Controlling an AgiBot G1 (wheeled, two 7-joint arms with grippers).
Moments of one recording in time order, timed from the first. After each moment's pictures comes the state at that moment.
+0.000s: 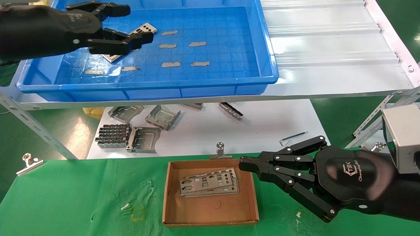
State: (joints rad) left arm -1.79 0.91 0.48 -0.61 1.21 1.30 -0.18; right arm 1.09 -0.56 -0.40 1.24 -0.63 -1.43 0.11
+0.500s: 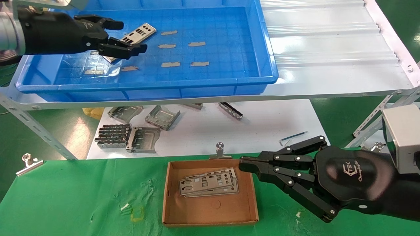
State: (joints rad) left arm -2.01 1.07 0.59 -0.21 1.42 1.18 -0.07; right arm 1.09 -0.56 -0.40 1.24 -0.63 -1.43 0.11
